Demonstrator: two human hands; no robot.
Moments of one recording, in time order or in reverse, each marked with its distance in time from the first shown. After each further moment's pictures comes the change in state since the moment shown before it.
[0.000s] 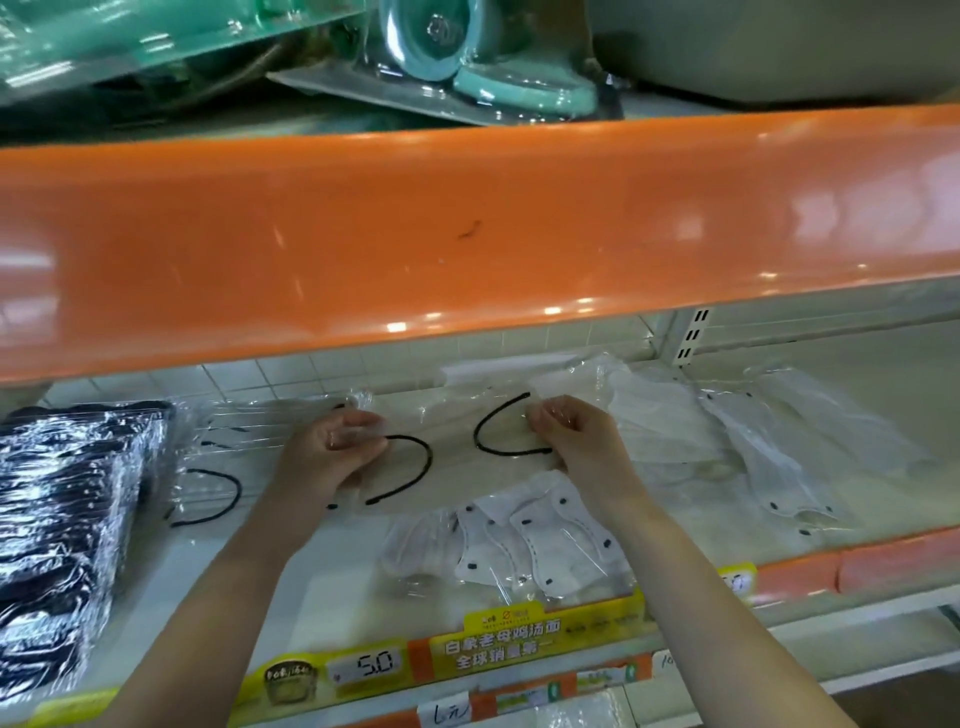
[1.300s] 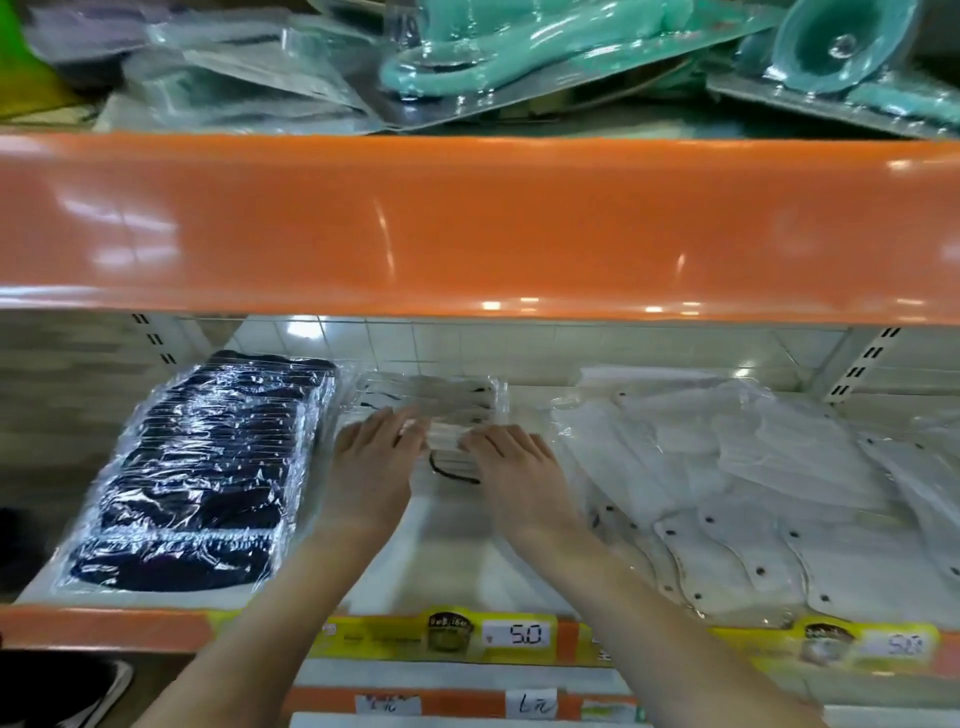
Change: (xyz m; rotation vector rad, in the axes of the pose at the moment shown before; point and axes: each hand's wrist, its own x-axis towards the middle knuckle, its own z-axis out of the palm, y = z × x) left_hand -0.031 -0.033 -0.096 1.421 0.131 0.393; right_hand -0.023 0.027 0.187 -1.054 -0.018 -0.924
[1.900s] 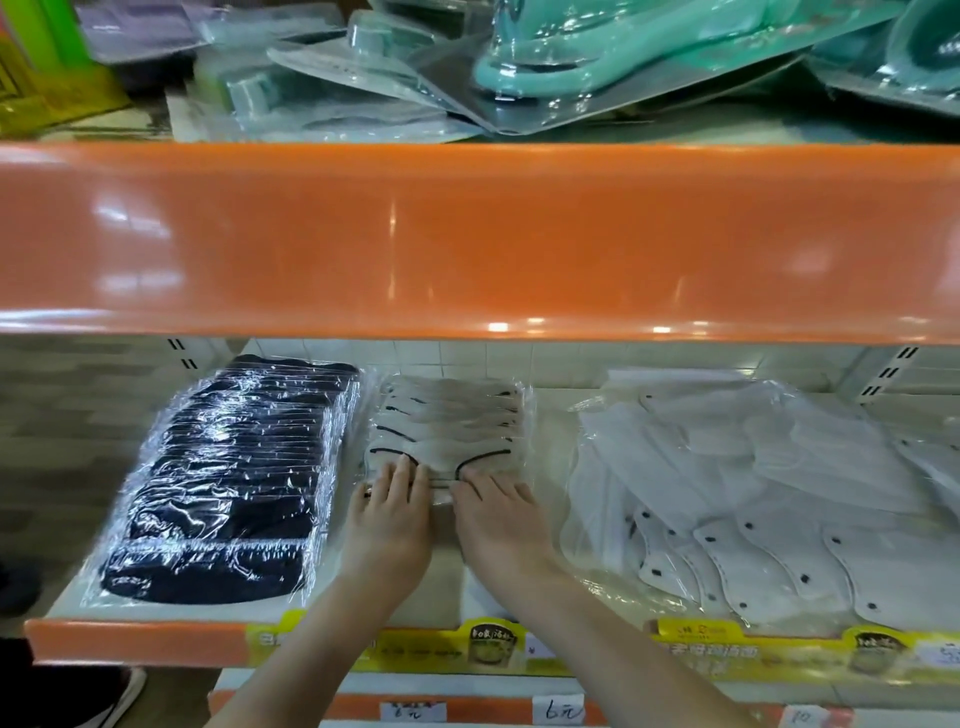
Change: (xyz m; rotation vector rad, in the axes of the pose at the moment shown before) left_hand -0.036 -0.020 0.054 -0.024 -0.376 -0.143; right_hand -0.012 -0.054 0.040 -0.031 -0.400 0.149
